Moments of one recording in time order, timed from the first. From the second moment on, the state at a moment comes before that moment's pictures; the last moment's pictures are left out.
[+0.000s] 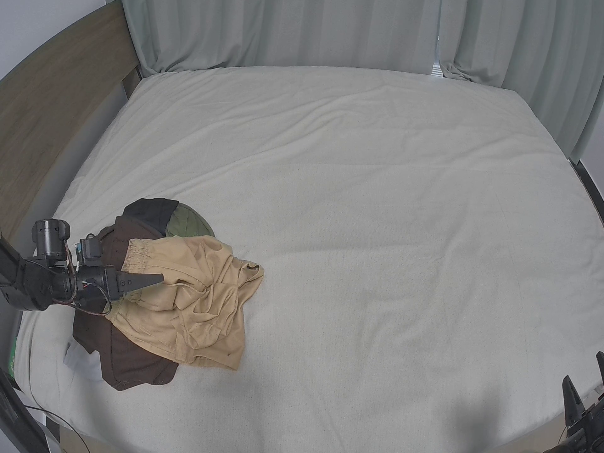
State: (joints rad) left arm 0.23 1.93 -0.75 -0.49 -0.98 0.06; right arm 0.00 0.02 -0.02 0.00 0.03 0.00
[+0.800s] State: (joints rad) left arm 0.21 2.01 -0.77 -0.57 -0.98 0.05; right arm 0.01 0.02 -0.02 0.00 0.03 0.00
